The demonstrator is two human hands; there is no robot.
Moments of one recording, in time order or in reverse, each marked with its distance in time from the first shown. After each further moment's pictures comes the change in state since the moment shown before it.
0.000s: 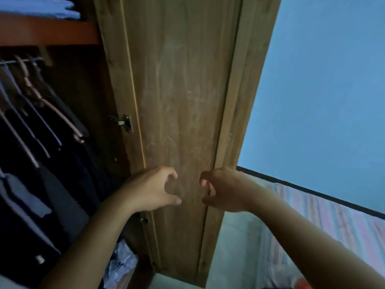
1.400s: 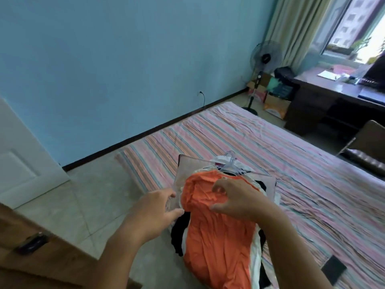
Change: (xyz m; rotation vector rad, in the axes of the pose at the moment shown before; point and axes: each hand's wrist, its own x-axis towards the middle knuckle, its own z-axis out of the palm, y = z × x) left_hand 0.077 0.219 0.219 0.149 -0.579 0.979; right_hand -0.253 0.118 0.104 0.507 0.235 1.237
